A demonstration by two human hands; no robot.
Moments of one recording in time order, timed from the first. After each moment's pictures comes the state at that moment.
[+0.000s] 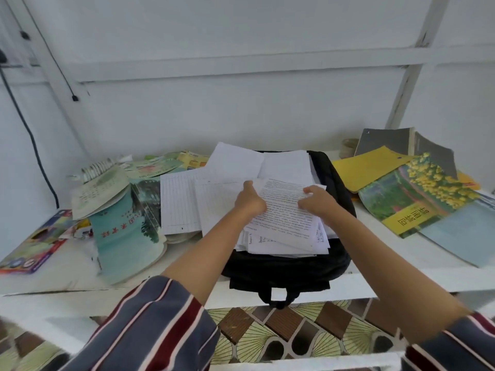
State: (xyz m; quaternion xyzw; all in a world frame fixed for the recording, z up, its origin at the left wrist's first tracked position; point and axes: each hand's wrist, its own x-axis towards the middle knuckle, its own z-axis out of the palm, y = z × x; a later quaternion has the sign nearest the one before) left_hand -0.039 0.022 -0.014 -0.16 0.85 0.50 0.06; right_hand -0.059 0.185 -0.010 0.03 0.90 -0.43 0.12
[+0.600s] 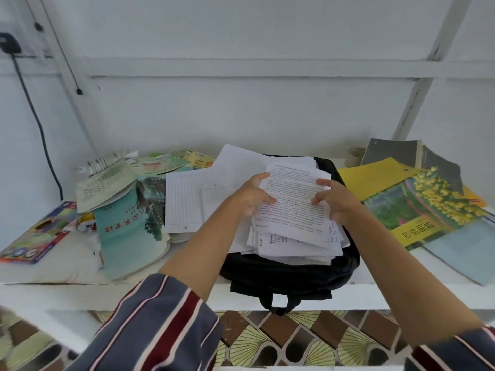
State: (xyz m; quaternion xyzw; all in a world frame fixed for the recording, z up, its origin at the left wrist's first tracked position) left_hand -0.042 0.010 0.012 -0.10 0.69 0.70 0.12; right_hand -0.068 0.197 0.015 0.09 0.70 -0.70 0.15
